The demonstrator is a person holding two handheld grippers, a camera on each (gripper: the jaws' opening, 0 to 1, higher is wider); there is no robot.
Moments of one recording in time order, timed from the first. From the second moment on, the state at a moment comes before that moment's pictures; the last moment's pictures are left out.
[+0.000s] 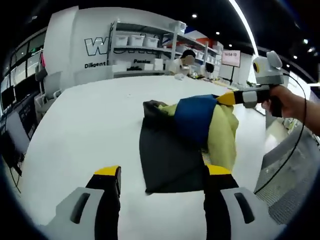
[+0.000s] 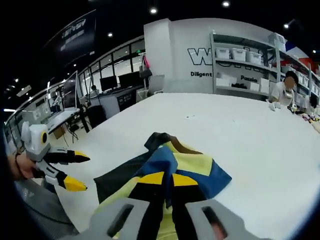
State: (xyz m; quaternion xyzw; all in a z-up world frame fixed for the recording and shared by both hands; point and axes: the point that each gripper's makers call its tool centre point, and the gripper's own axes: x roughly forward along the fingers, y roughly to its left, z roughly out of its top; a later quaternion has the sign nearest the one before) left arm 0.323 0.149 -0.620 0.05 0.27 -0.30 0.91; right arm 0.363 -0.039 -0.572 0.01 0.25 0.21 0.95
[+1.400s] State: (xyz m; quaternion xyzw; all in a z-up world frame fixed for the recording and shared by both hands) left arm 0.330 0.091 -0.670 0.20 0.29 -0.43 0.83; right arm 0.344 -0.058 -0.613 0.07 0.29 0.17 0.94
